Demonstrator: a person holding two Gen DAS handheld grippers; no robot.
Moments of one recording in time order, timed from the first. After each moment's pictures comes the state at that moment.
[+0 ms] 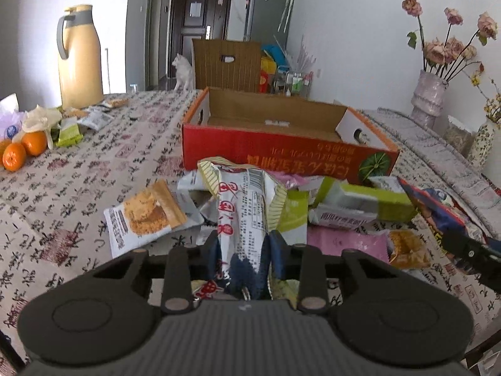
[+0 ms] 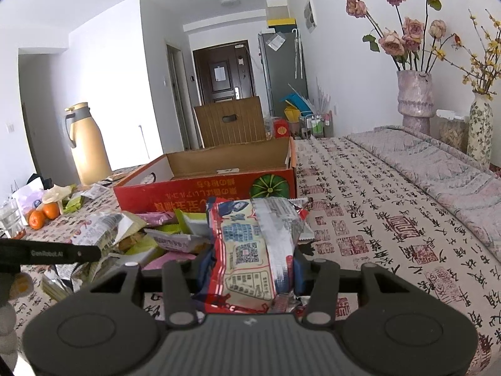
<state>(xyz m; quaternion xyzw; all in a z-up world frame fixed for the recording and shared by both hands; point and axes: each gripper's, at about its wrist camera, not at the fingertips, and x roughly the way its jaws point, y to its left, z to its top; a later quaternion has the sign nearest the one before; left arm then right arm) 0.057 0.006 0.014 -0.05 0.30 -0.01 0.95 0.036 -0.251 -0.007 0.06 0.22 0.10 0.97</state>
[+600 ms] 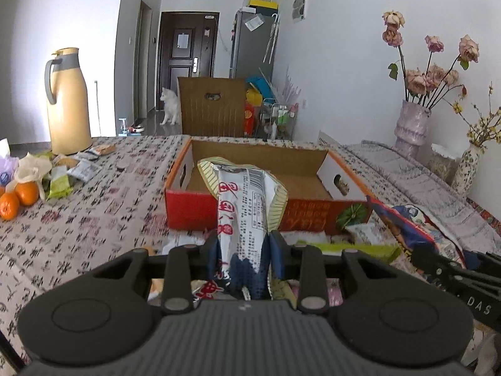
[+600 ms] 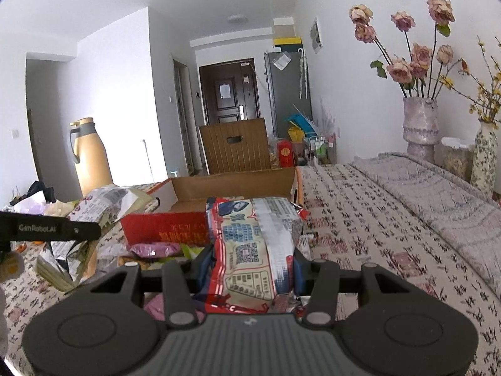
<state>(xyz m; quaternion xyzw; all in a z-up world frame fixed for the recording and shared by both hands) 0.070 -0.007 0.060 -0.04 0.24 -0.03 0.97 0.051 -0.243 0.017 0.05 0.18 0.10 0.98</state>
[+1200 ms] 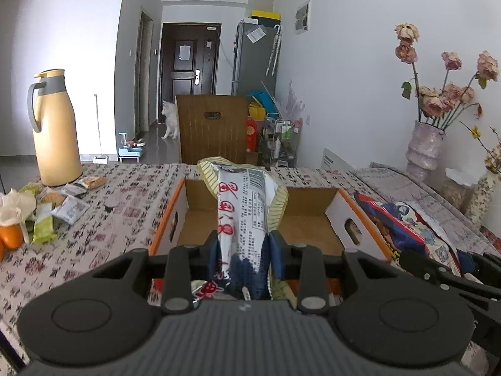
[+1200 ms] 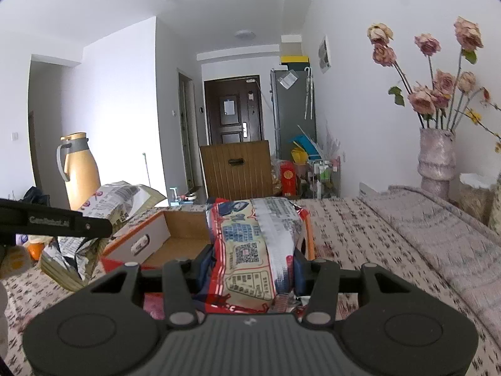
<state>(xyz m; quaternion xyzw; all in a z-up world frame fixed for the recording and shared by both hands) 0.153 -0.013 0.088 -0.03 0.22 -0.02 0.97 0.135 -0.228 0.047 0.03 0.14 0.10 0.98</state>
